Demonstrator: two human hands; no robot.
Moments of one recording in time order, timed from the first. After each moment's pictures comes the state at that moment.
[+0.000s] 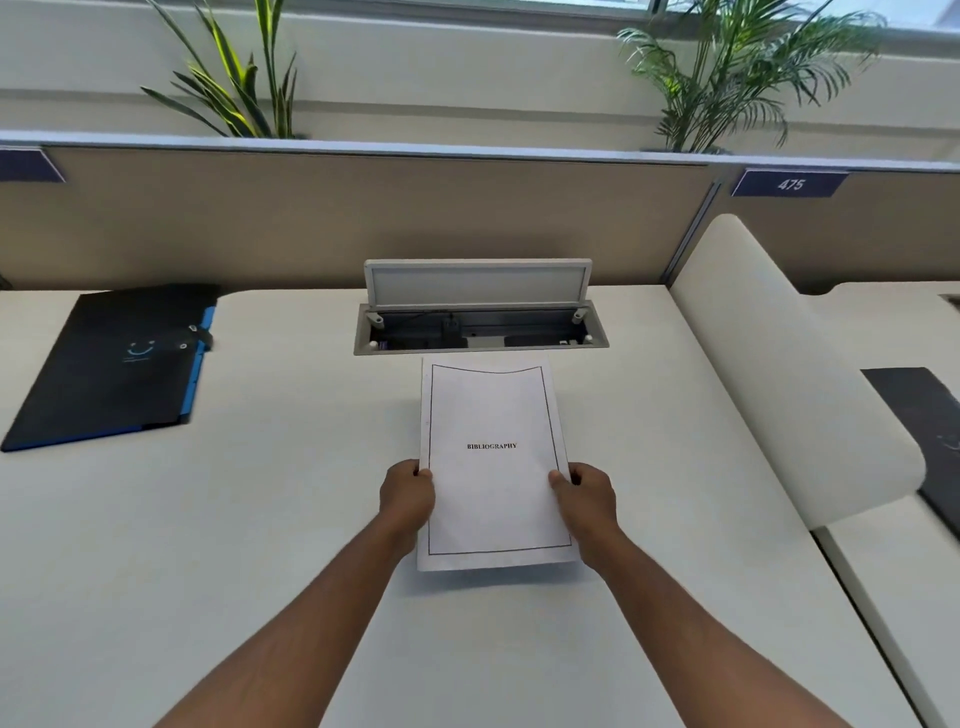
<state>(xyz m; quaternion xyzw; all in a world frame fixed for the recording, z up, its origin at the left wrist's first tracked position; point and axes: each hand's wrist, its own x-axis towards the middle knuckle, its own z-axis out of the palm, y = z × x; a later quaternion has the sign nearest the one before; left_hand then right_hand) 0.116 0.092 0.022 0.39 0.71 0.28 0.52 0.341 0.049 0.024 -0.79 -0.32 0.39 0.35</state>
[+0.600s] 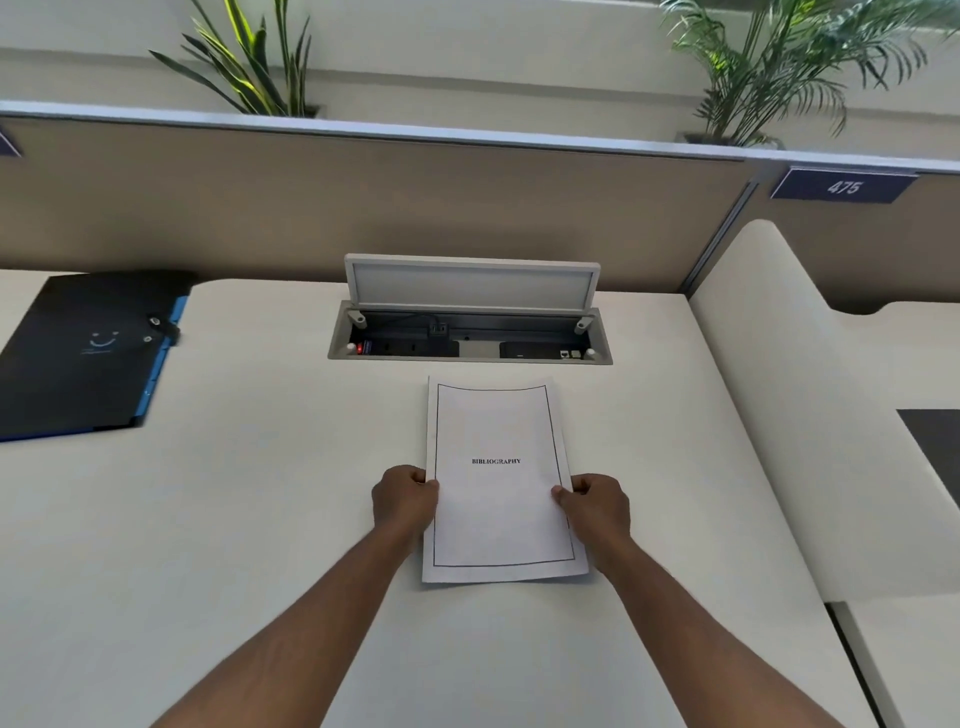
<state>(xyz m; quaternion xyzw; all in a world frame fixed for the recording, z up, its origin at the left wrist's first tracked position) 0.172 0.137 0.006 0.40 0.78 0.21 0.42 0.412 0.109 0.001 -0.82 -0.36 0.38 0.24</state>
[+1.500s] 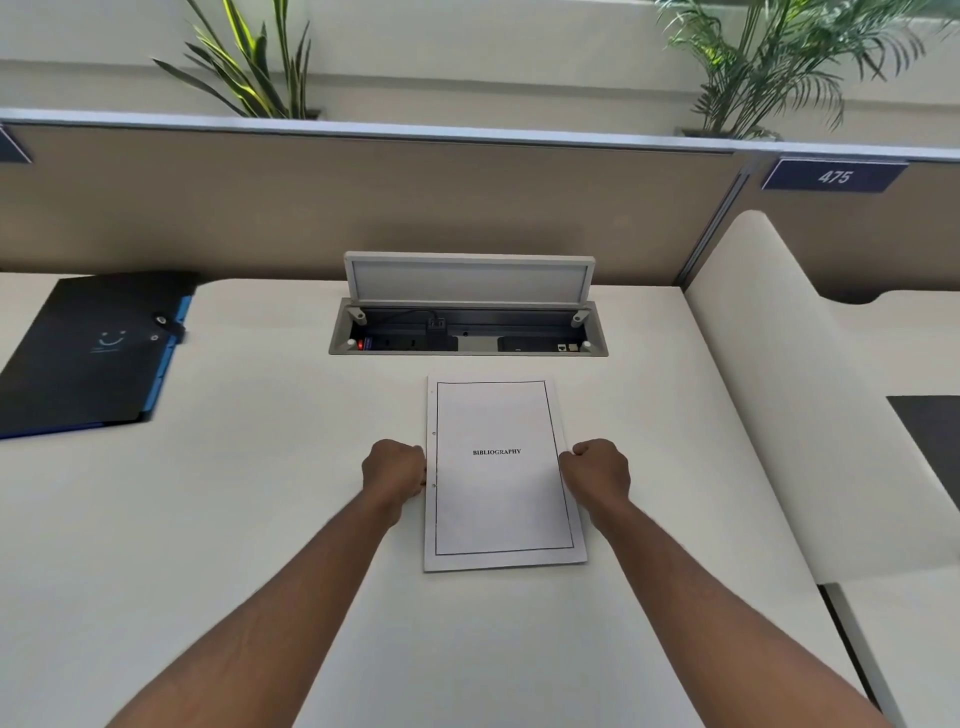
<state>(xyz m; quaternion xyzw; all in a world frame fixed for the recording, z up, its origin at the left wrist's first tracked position) 0.162 0.152 0.031 0.30 0.75 0.28 0.52 0.415 0.129 0.024 -0.83 -0.42 0.31 0.20</state>
